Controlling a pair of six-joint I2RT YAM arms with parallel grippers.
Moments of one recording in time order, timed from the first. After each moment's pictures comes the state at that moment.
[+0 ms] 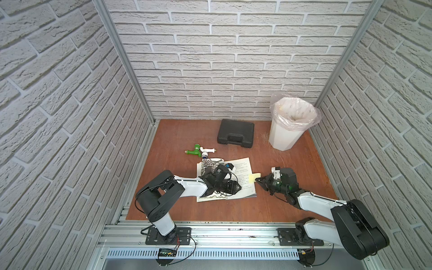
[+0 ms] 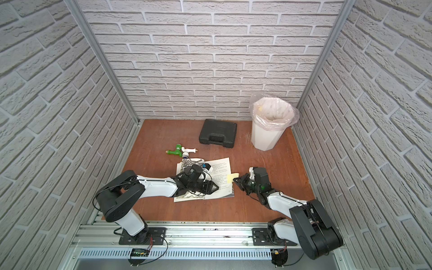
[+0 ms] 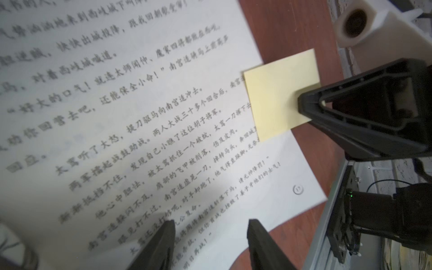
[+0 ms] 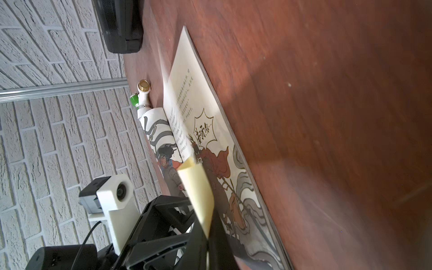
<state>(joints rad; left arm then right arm) -0.74 1.66 0.65 0.21 0.37 -0.61 0.25 1.21 0.25 0.32 -0.46 1.29</state>
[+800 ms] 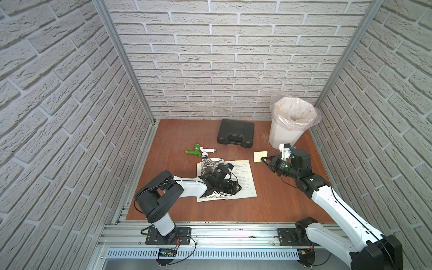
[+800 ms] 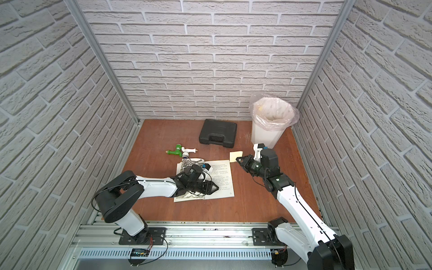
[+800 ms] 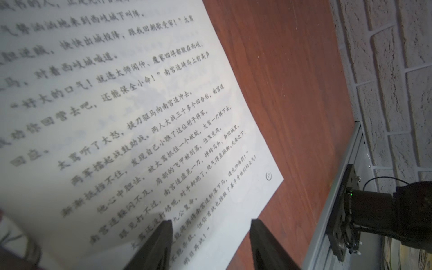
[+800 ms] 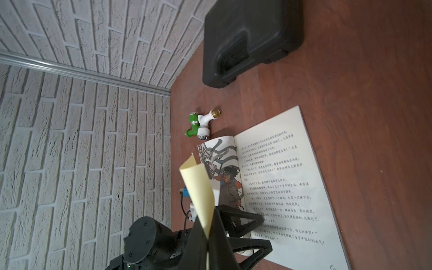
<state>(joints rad) -0.74 1.65 0.65 0.18 0.37 -0.60 0.24 0.98 0.75 -0.26 -0.38 1.01</state>
